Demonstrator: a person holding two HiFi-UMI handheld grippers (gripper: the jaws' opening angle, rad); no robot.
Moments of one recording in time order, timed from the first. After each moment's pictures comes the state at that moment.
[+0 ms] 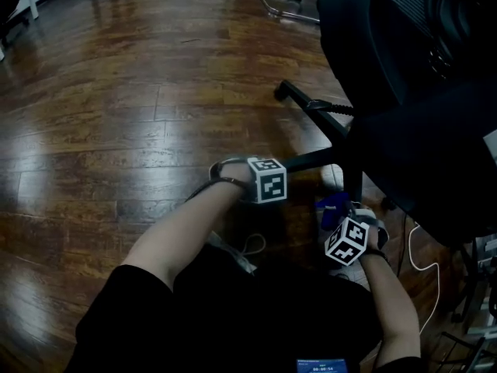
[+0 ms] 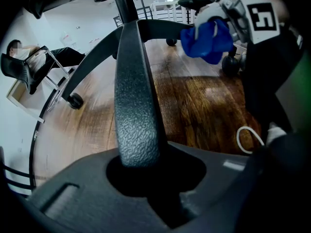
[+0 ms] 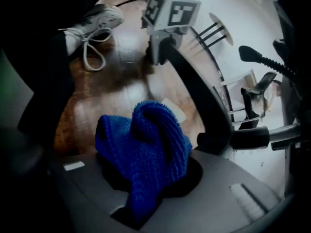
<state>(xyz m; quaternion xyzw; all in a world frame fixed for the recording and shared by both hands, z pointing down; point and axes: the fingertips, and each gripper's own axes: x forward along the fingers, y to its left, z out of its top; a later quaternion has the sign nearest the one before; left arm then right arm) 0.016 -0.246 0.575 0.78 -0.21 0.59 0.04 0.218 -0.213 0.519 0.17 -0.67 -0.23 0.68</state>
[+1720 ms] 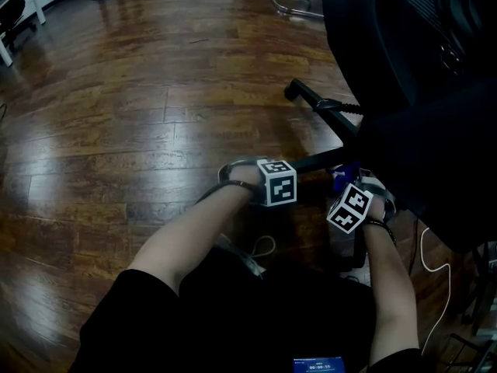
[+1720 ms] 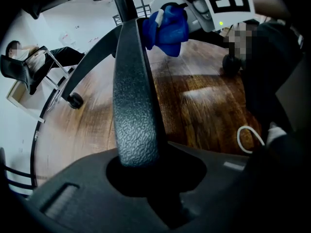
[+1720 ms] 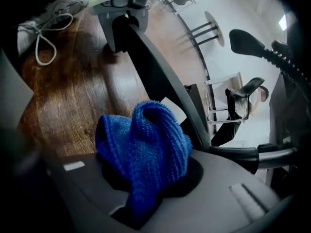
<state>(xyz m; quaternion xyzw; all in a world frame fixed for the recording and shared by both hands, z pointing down) 0.016 -0.247 0.576 0.78 -0.21 0.59 0.03 0.189 -0.310 0.497 0.25 -0.62 -0.29 0.69</state>
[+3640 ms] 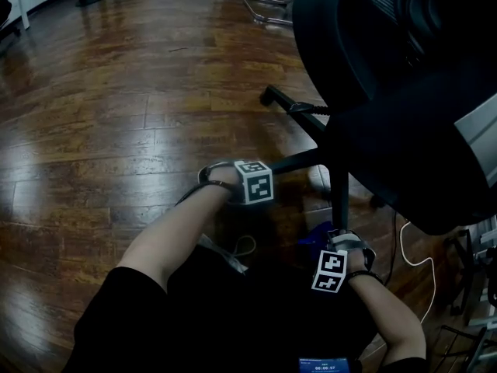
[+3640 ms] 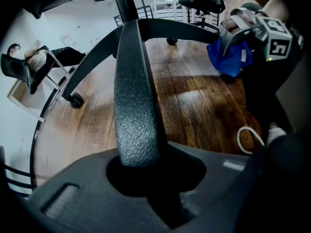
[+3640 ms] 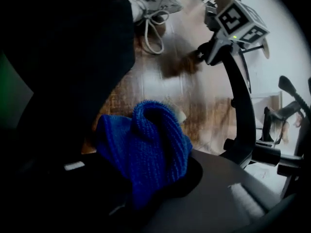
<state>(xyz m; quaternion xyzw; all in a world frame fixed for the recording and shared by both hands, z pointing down) 0.014 -0.247 0.577 0.78 -0.22 0.59 0.04 0.251 -0.122 0.554 0.03 -0.60 -0.26 0.75</state>
